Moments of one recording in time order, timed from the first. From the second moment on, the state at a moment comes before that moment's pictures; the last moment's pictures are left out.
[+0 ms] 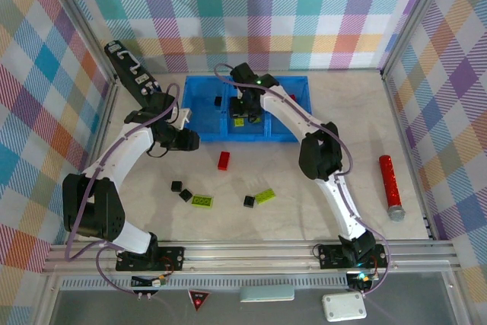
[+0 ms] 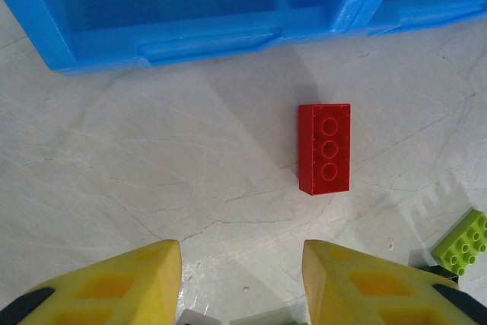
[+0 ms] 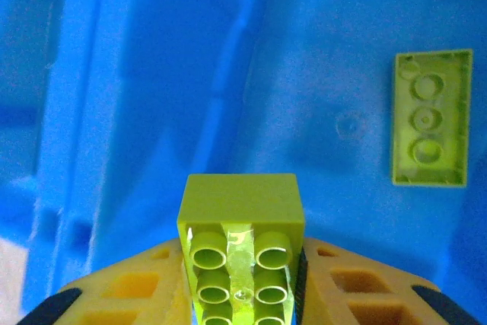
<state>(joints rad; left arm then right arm) -0.19 1.50 1.19 -0.86 0.27 -0.10 0.62 2.44 2.38 -1.03 -0.07 0.43</state>
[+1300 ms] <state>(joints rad) -0.19 1.50 1.19 -0.84 0.24 -0.11 0.58 2.62 2.46 -0.75 -0.02 0.43</state>
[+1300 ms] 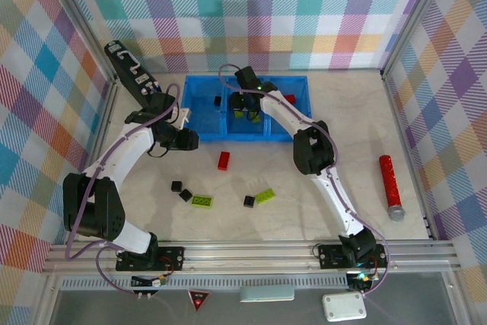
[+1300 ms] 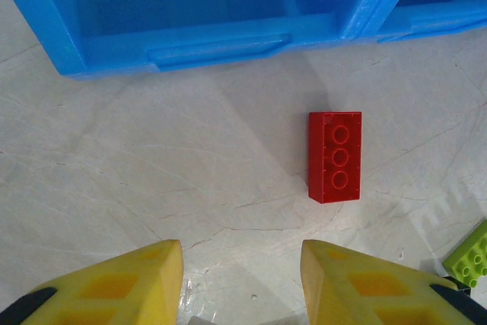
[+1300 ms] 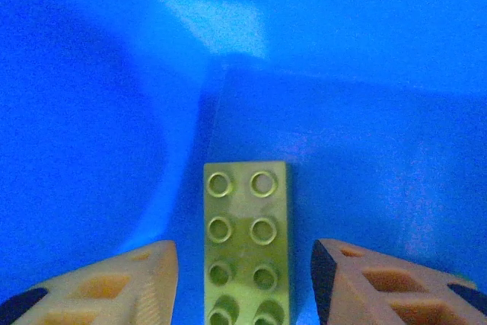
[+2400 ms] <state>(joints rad) -0.19 1.51 1.19 -0.84 0.20 -0.11 0.65 1.98 1.90 -1.13 -0.06 0.36</state>
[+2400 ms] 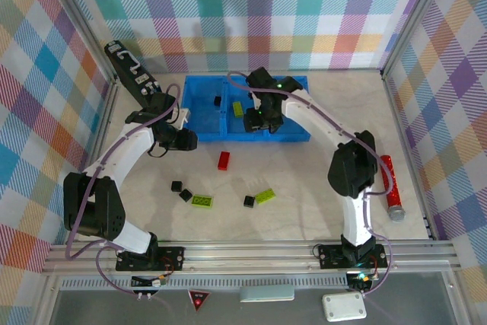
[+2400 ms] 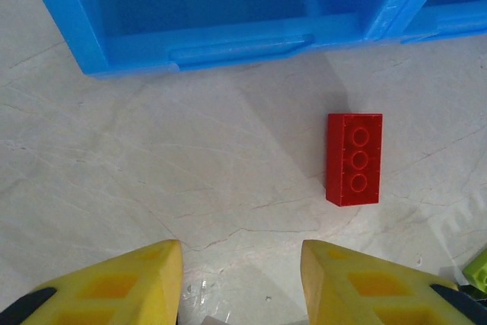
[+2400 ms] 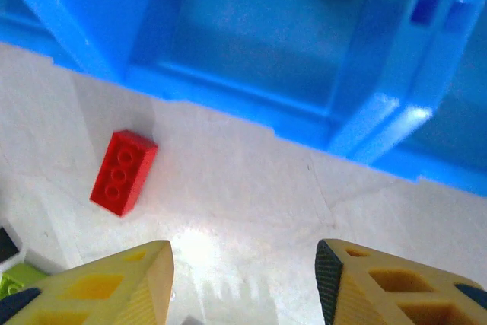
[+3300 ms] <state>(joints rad) -0.19 1.56 1.12 -1.04 0.07 -0.20 0.70 1.73 1.43 -0.97 -0.06 0.41</state>
